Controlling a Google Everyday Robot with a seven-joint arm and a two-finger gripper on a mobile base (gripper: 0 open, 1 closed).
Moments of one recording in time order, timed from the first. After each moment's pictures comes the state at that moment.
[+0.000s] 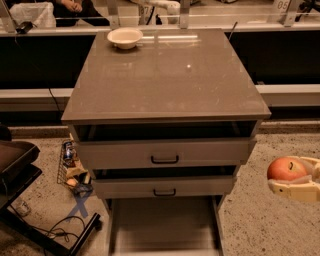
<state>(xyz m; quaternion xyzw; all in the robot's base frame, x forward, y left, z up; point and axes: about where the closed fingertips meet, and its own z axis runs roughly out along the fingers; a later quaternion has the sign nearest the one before) 0.407 -0.291 0.789 -0.33 0.79 0.25 0.46</state>
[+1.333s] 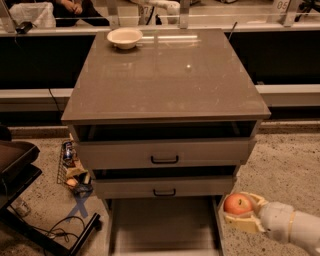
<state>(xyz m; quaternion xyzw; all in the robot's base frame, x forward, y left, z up) 0.409 -0.229 0.620 -0.32 0.78 0.28 0.46</state>
